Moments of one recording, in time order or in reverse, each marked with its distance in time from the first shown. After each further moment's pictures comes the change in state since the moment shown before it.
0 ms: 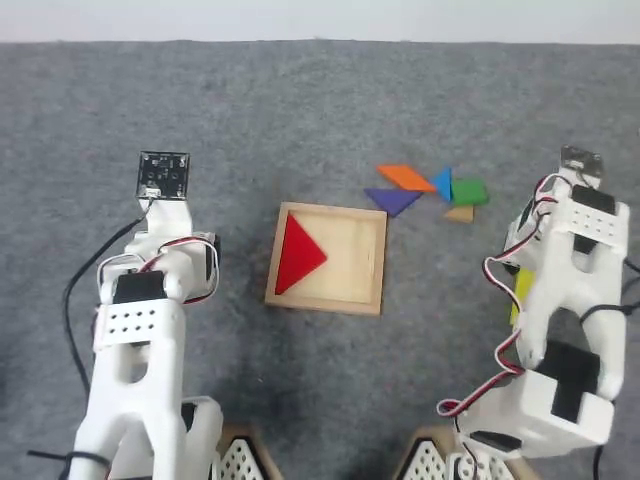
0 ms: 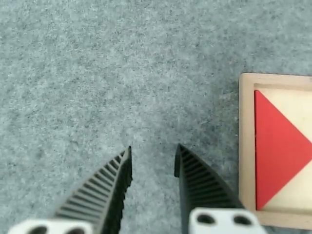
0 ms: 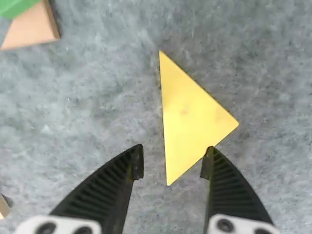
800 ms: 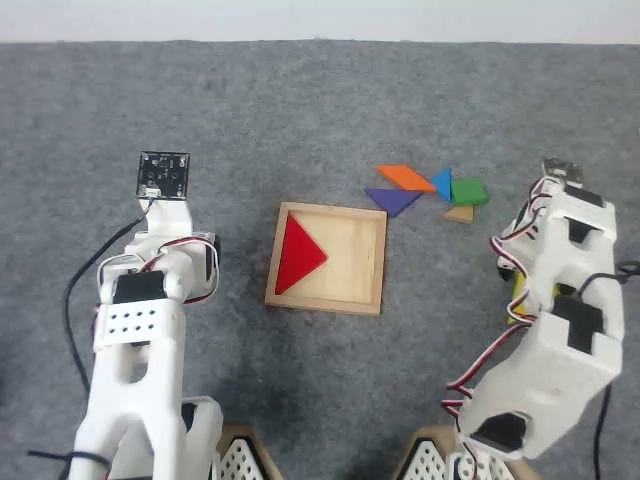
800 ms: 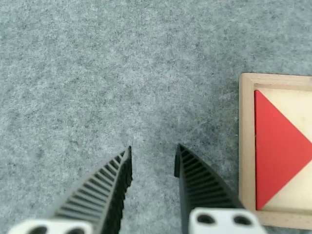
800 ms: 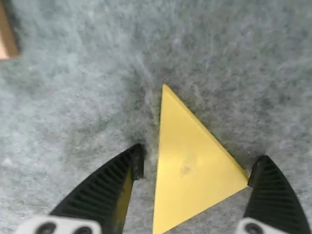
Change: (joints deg) left arm 0.0 0.0 0.0 0.0 0.0; right arm 1.3 19.3 -7.7 -5.6 3.6
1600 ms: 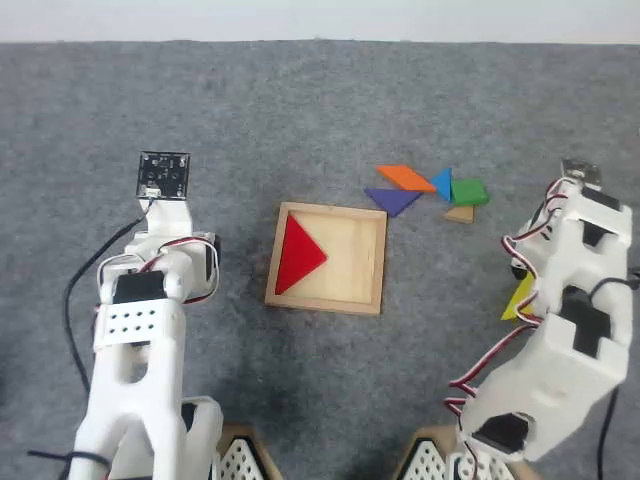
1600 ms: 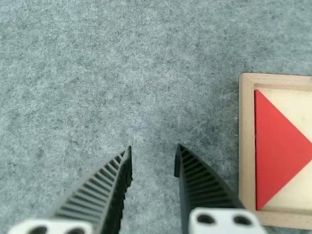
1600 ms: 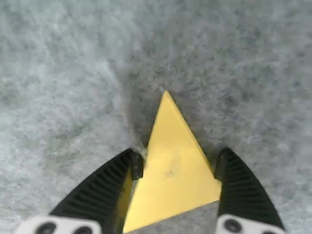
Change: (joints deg) left arm 0.0 0.0 0.0 0.0 0.0; right arm 2.9 -2.7 -1.1 1.5 -0.1
